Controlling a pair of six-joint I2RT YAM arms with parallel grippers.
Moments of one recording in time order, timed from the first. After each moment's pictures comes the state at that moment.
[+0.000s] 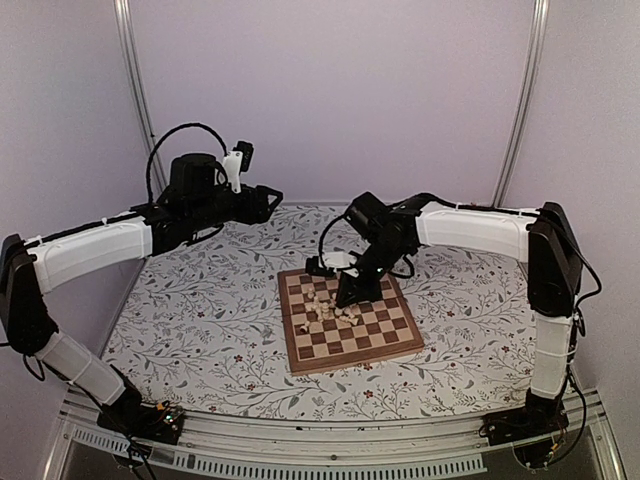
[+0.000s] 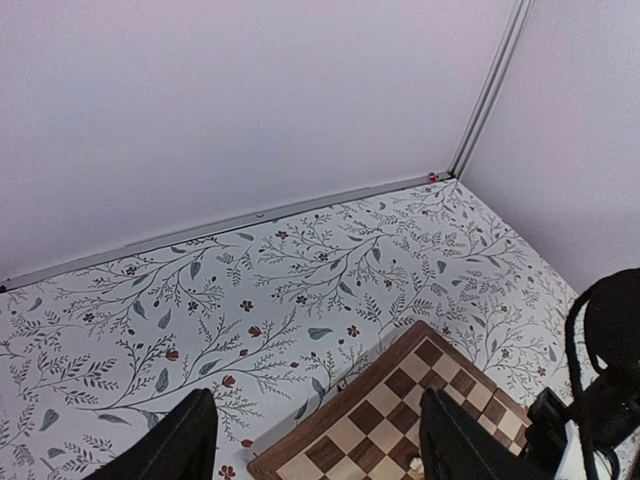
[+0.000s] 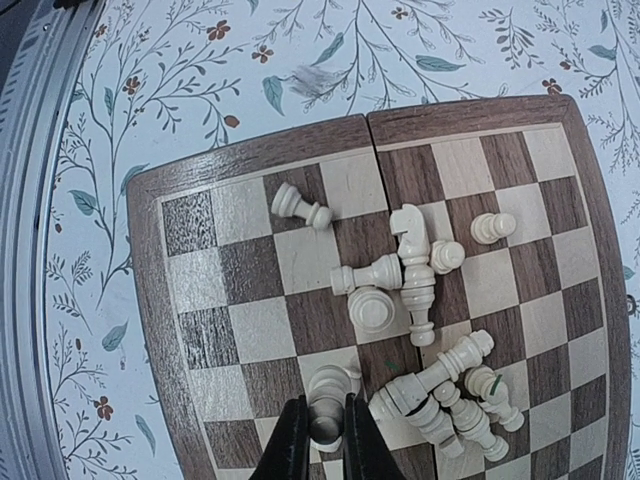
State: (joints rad) left arm -0.58 1.47 1.13 0.05 0.01 -0.20; right arm 0.82 2.01 1.65 -0.82 -0.41 -0.69
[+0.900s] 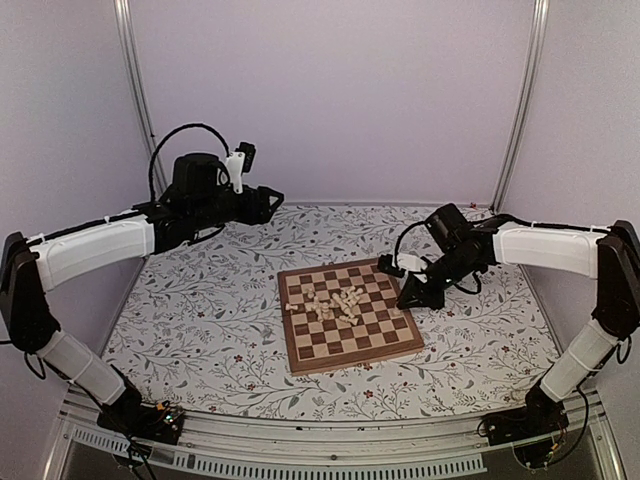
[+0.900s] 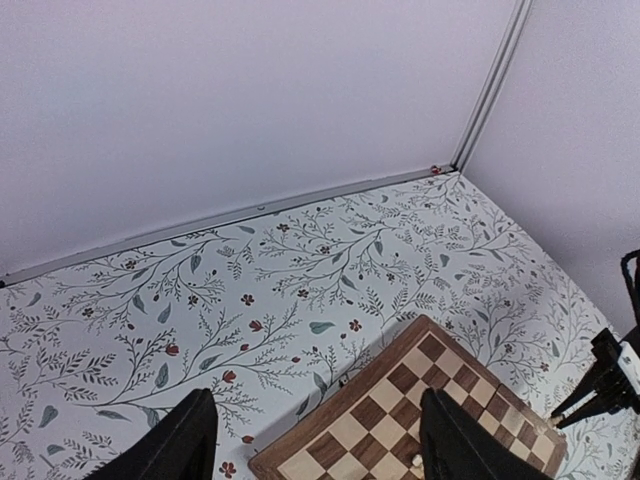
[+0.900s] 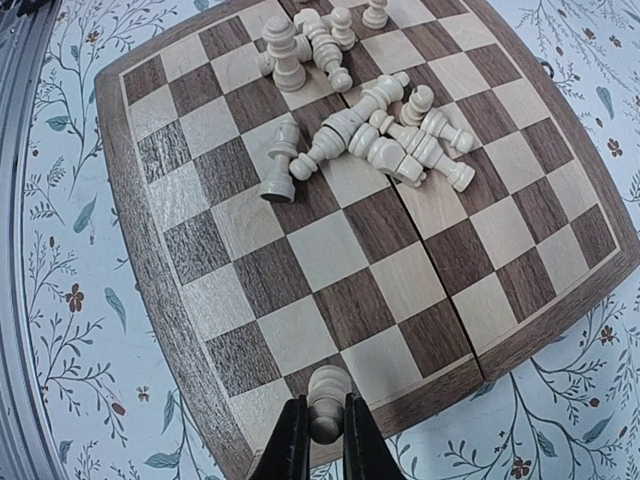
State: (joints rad) left arm -0.58 1.48 1.15 0.03 0.02 -0.20; right arm 0.57 1.60 1.08 -0.60 -0.44 -0.68
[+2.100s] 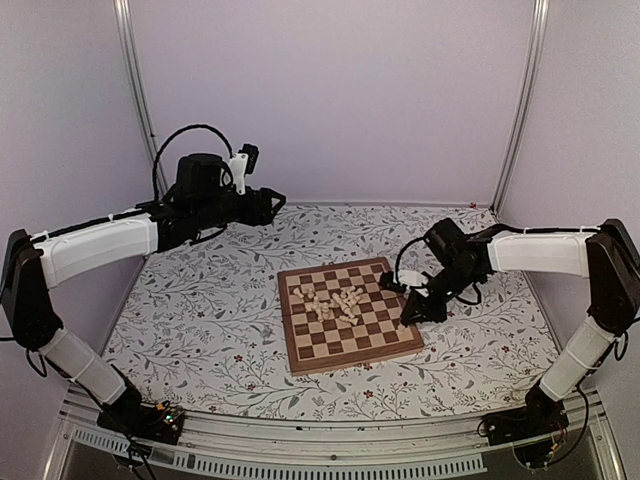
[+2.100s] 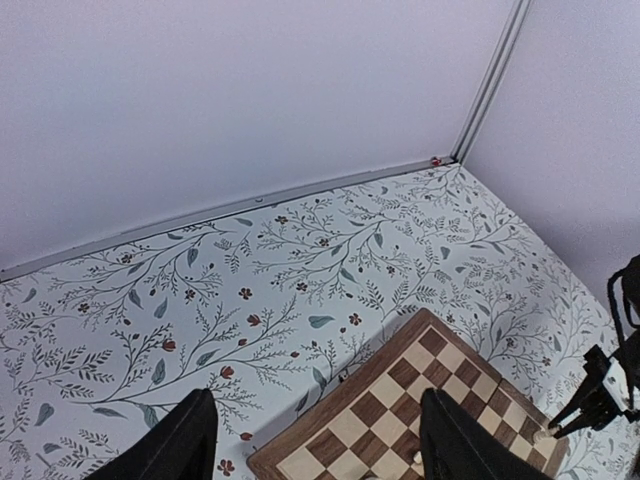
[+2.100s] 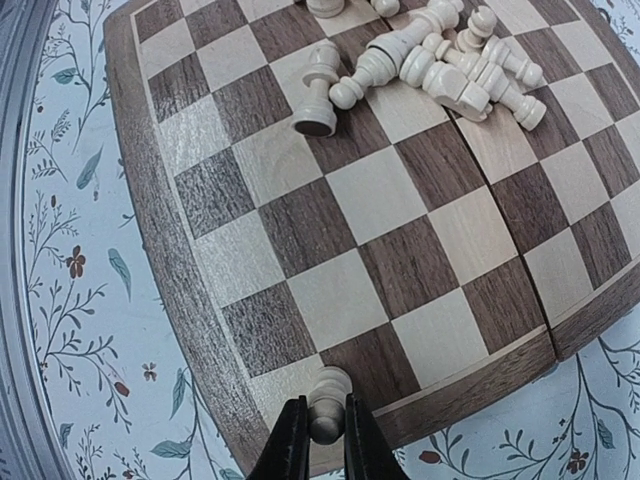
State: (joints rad) left arm -0.58 1.51 1.16 0.02 0.02 -0.19; right arm 0.57 1.63 1.01 -0.60 -0.45 -0.70
